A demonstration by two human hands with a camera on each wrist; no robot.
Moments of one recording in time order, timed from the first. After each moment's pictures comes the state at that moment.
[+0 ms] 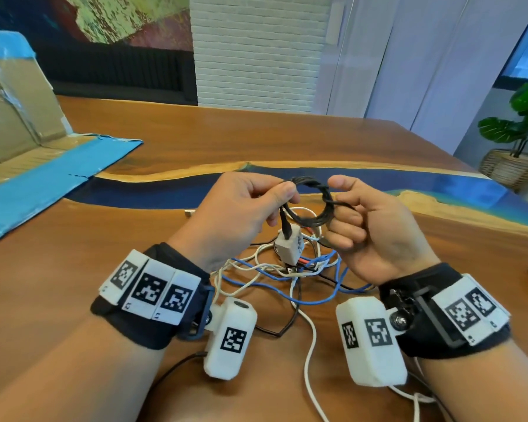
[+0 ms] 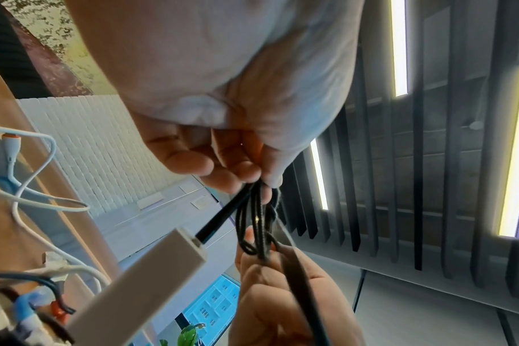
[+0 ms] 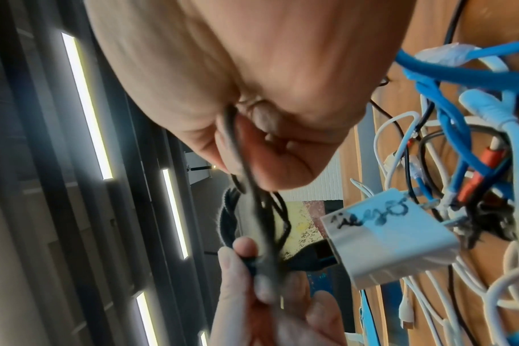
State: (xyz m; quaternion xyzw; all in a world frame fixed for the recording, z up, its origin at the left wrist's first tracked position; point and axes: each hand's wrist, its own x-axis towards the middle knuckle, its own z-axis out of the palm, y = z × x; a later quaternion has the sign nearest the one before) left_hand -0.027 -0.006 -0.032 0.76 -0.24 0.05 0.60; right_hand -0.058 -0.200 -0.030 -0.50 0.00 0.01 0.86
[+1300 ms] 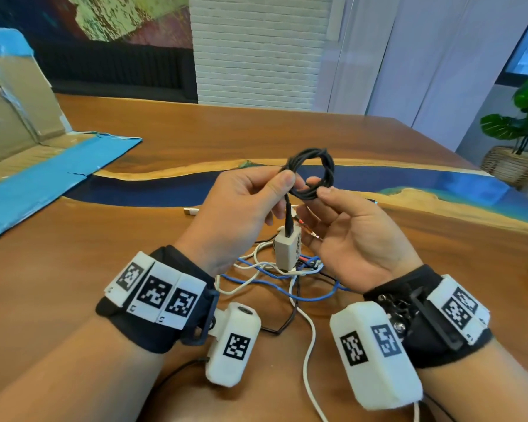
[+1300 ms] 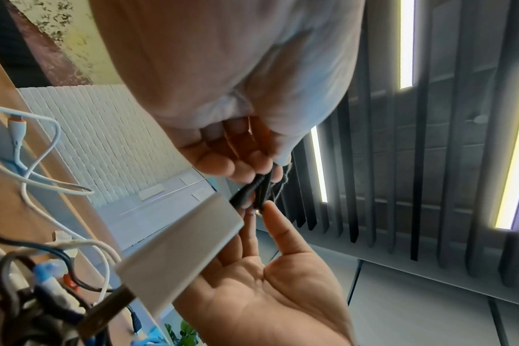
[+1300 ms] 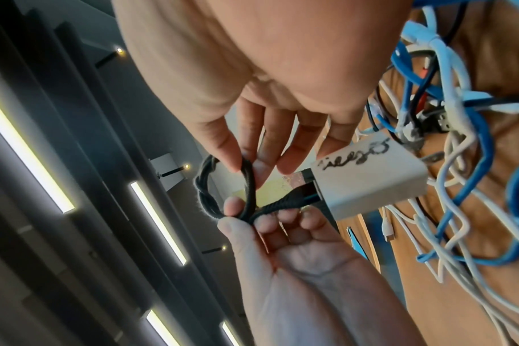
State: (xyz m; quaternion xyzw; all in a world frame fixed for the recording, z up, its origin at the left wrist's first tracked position) left_hand -0.030 -0.016 -0.038 0.70 -0.25 0.06 0.67; right_hand -0.052 -0.190 -0.050 -0.48 0.02 0.03 0.87
